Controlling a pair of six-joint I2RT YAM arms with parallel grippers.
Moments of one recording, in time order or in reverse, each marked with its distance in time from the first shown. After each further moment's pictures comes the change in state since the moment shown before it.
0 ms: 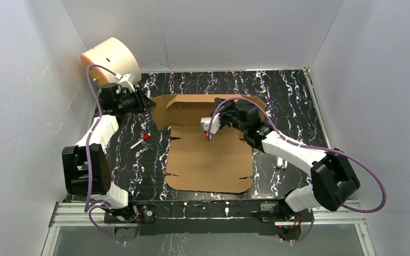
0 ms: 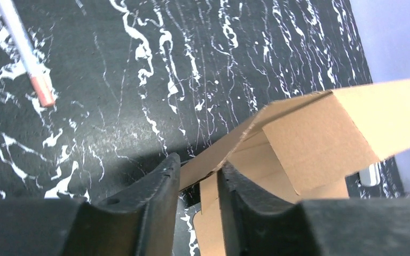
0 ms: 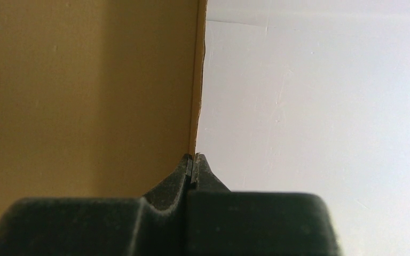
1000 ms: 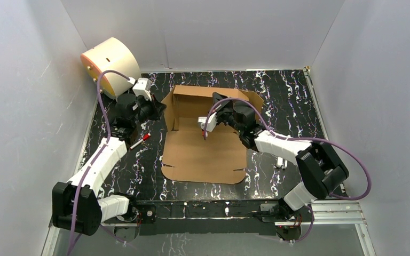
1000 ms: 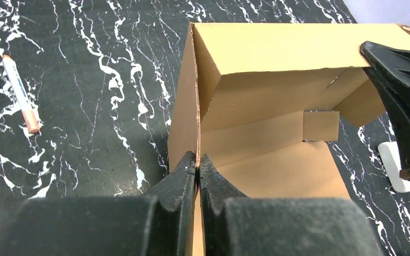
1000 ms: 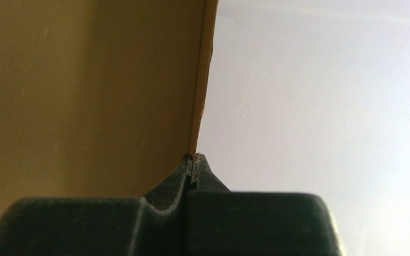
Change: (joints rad) left arm -0.300 -0.331 -0.159 0.076 -0.327 0.045; right arm -0.001 0.135 -0.014 0.283 0.040 -0.099
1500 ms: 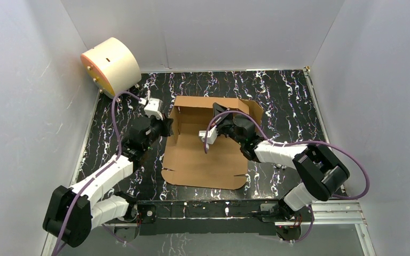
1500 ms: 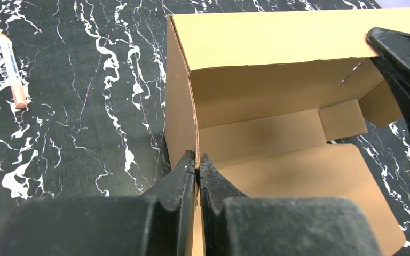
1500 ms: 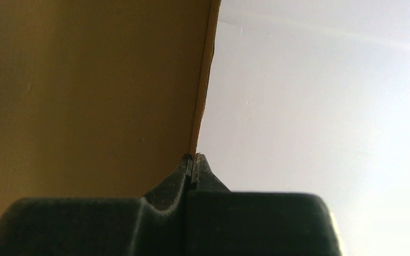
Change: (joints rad) left arm -0.227 -0.103 -0.282 0.237 -0.301 -0.010; right arm 0.049 -0.019 -0.175 0.138 0.047 -0.072
